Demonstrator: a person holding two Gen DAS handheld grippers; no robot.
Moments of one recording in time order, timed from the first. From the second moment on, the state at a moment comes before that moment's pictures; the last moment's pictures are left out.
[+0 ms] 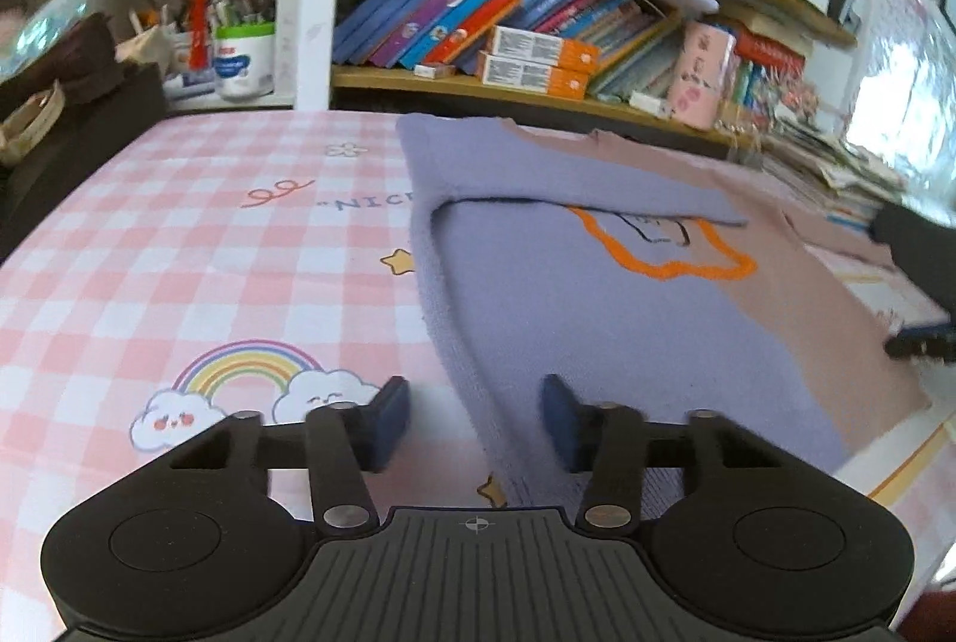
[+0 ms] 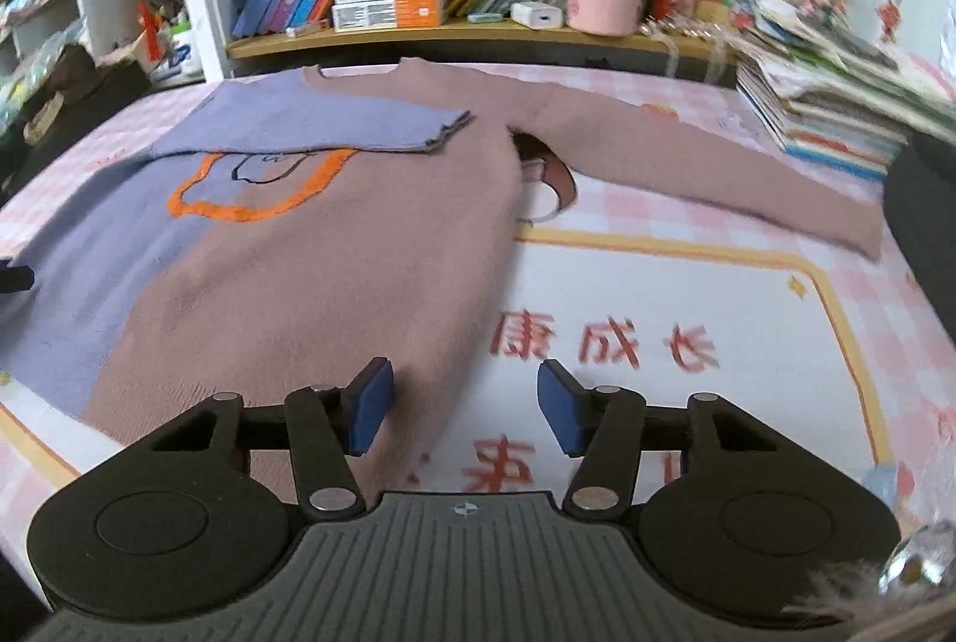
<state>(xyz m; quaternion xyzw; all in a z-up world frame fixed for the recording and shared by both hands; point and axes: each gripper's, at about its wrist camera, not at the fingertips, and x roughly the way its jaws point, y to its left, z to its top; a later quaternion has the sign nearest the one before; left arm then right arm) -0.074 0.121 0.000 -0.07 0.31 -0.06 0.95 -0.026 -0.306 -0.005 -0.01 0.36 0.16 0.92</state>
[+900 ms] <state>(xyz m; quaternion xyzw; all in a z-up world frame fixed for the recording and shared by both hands) -0.075 0.161 -0.003 -0.11 0.30 -0.02 0.95 -0.039 -0.261 -0.006 0.00 0.35 0.22 0.91</state>
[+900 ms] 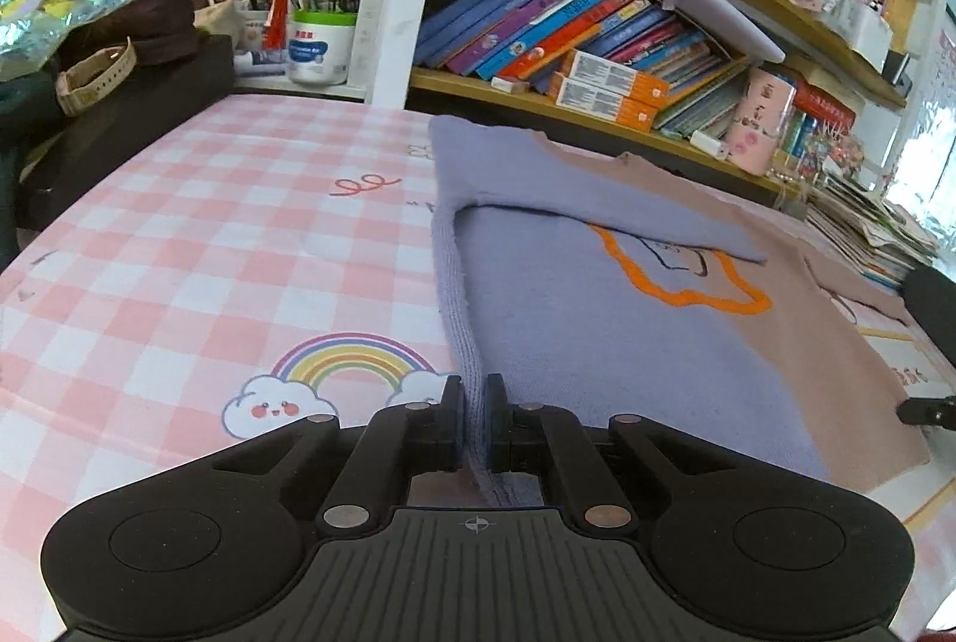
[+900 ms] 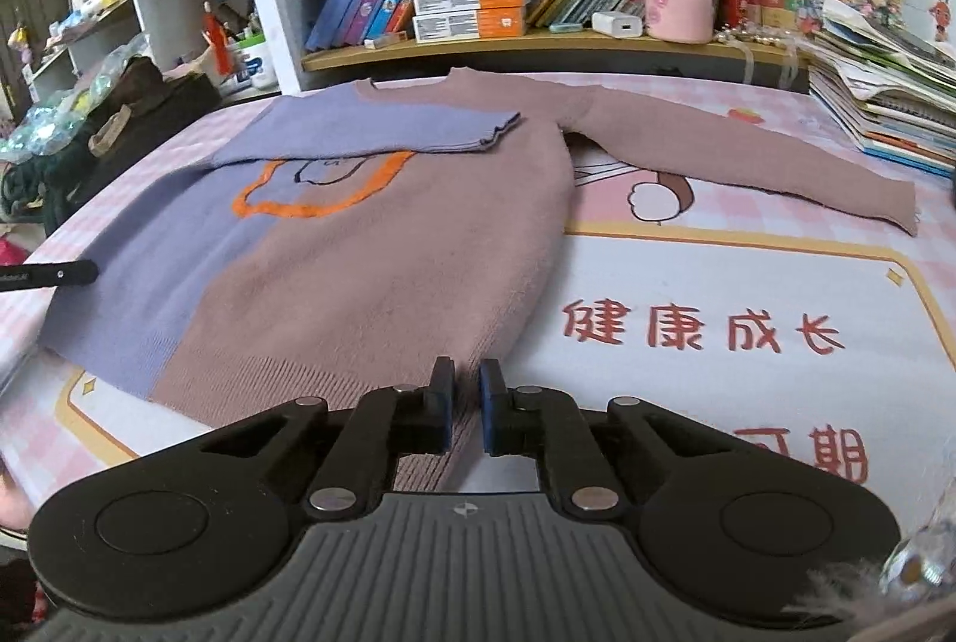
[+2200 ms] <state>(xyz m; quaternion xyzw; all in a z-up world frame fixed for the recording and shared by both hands) -0.047 0.049 0.017 0.06 0.23 -0.20 0.95 0.059 -0.370 0.009 0.02 0.34 0.01 0.94</state>
